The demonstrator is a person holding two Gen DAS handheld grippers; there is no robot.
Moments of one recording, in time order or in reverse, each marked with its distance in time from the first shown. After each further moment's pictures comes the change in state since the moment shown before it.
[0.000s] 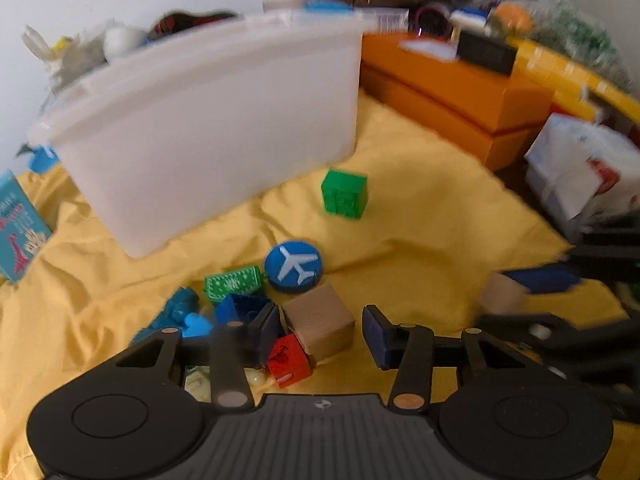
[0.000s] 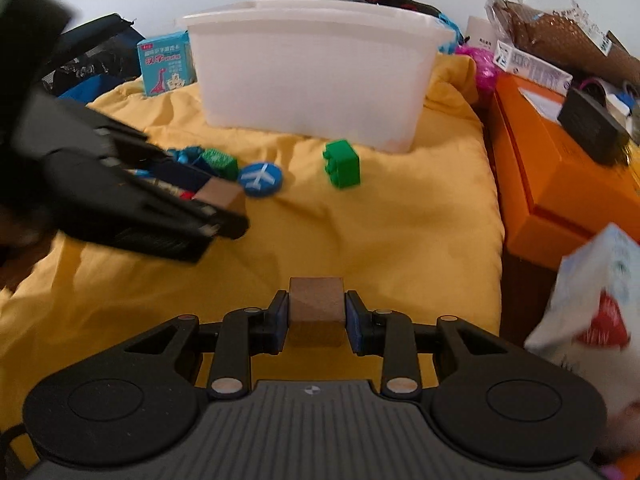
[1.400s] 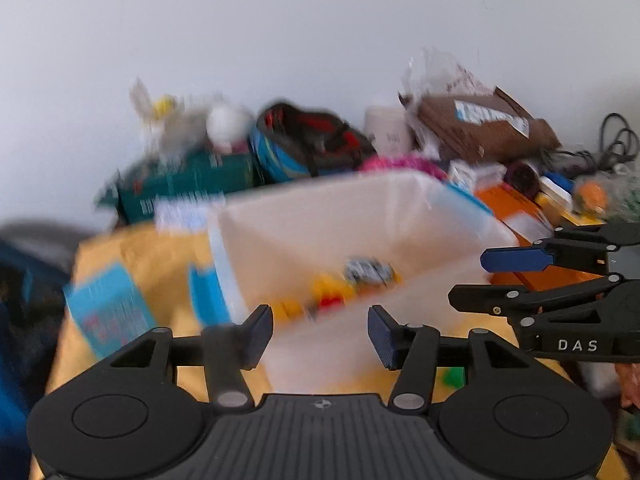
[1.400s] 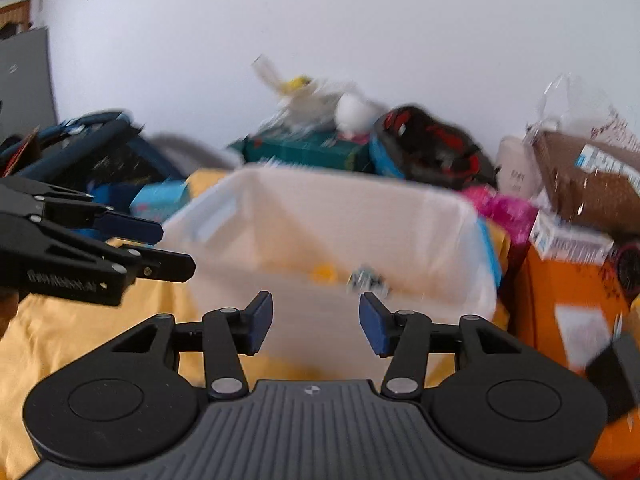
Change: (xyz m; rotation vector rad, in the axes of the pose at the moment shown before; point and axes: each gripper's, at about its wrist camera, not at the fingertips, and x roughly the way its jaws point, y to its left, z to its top) left arm -0.085 0.114 0.071 -0.184 -0.225 0.051; right arm -0.003 -0.012 0.146 -0.034 -0.232 0.088
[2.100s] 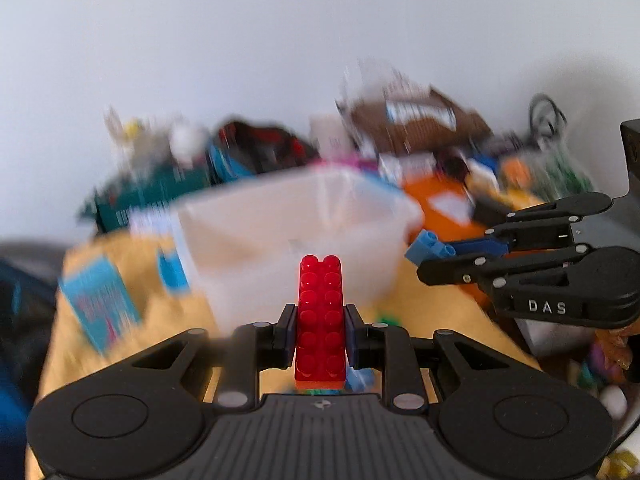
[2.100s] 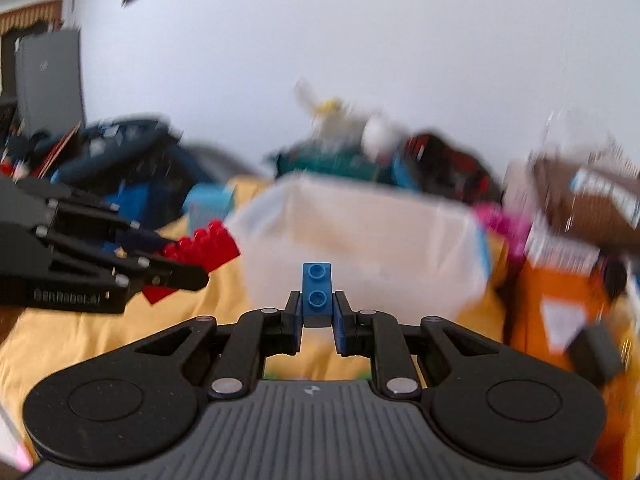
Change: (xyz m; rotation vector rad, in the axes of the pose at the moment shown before) left arm -0.061 -0.048 -0.019 0.101 -0.078 -0.044; right arm -0.056 0.024 0.008 -0.036 -0.096 0.021
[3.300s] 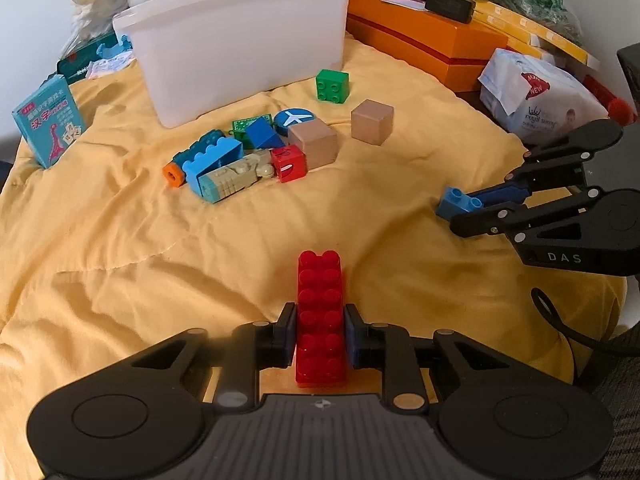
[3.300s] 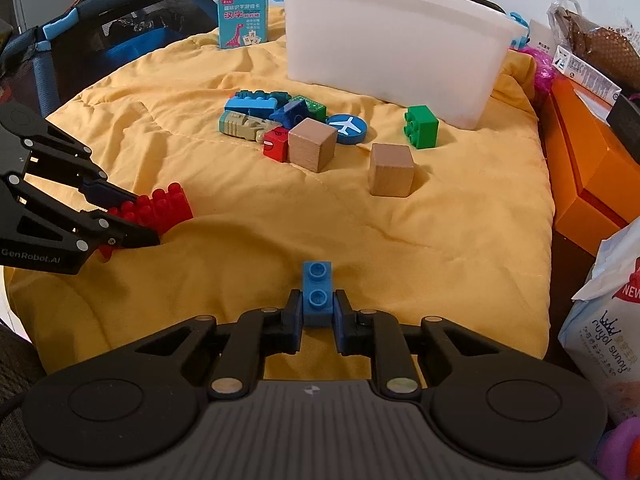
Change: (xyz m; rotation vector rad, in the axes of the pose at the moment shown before) left arm 0.006 -0.049 -0.167 0.043 0.393 -0.056; right arm -0.010 0.040 -0.170 -0.048 0.393 0.012
